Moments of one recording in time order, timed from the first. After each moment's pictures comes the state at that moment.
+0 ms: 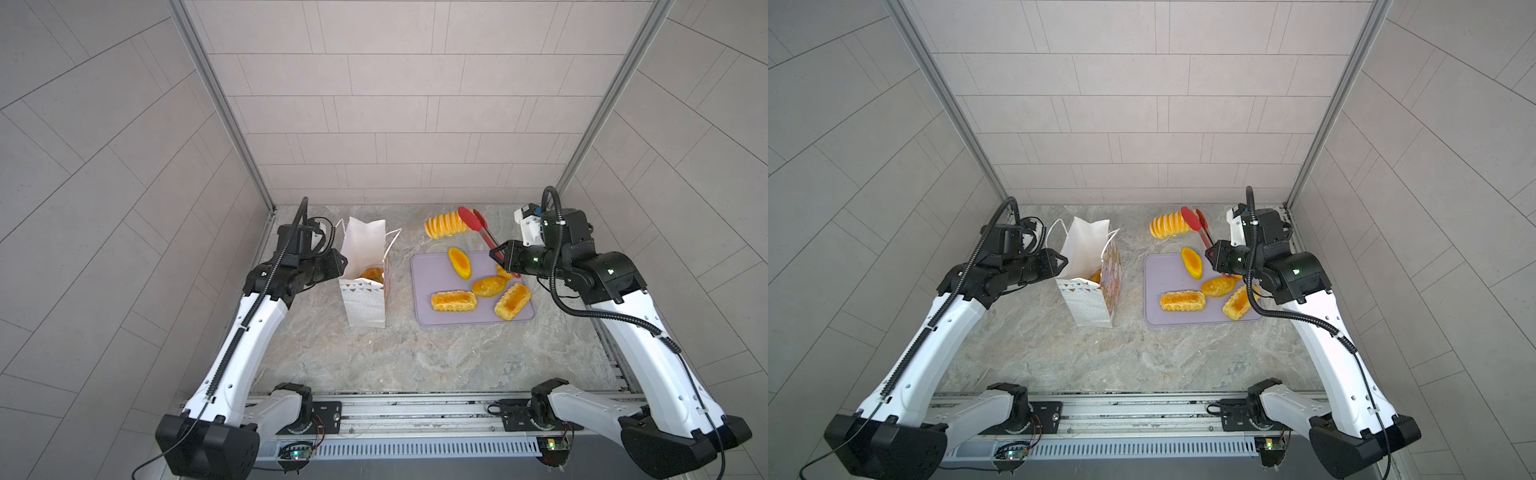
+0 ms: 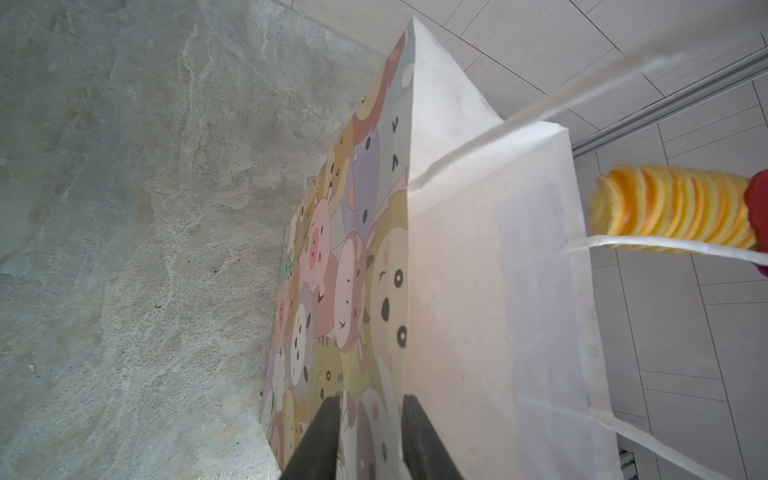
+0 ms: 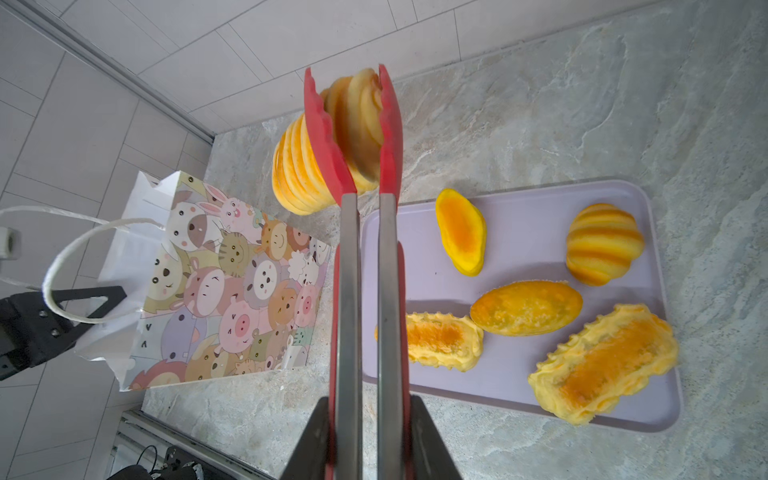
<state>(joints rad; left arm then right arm) -0.15 1.12 1.16 -0.80 0.30 -0.44 0.28 1.13 1.50 -1.06 -0.18 0.45</state>
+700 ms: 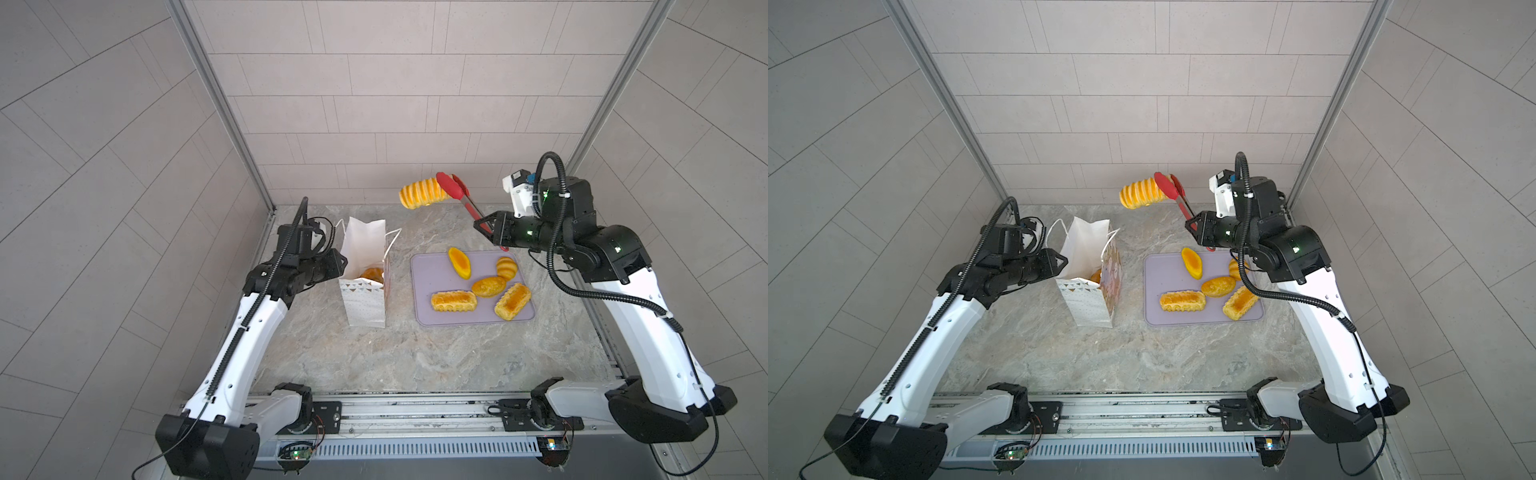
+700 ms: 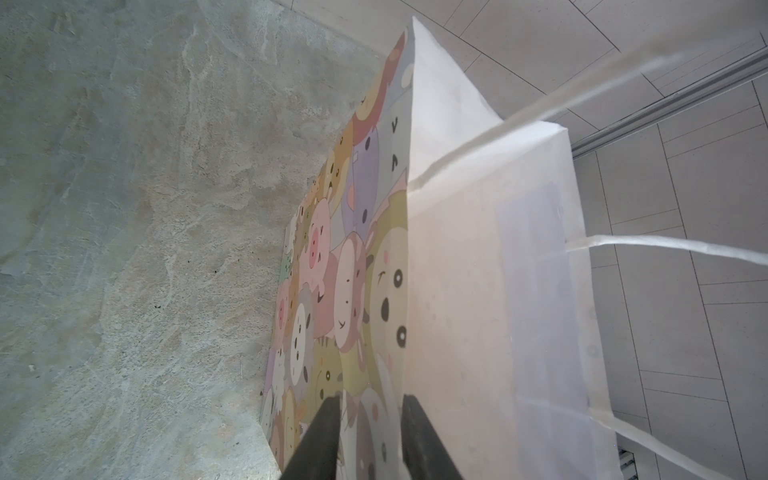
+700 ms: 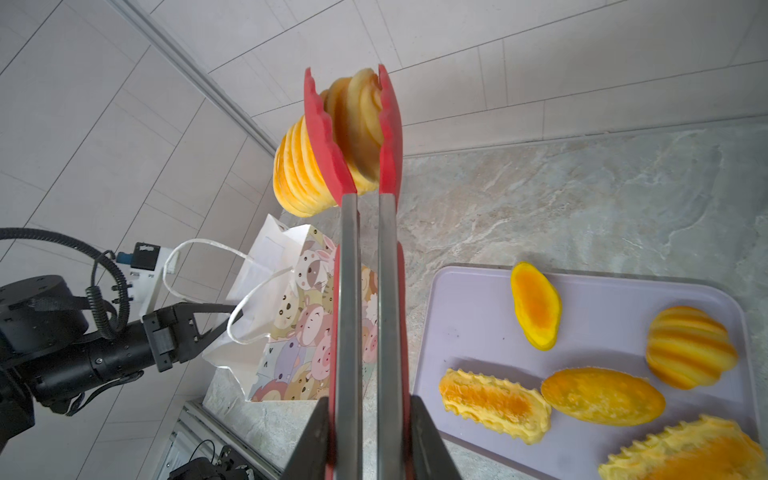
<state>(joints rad) -0.15 1.12 1.16 -0.80 0.30 -0.44 0.42 1.31 1.85 -1.07 -0.19 0.46</state>
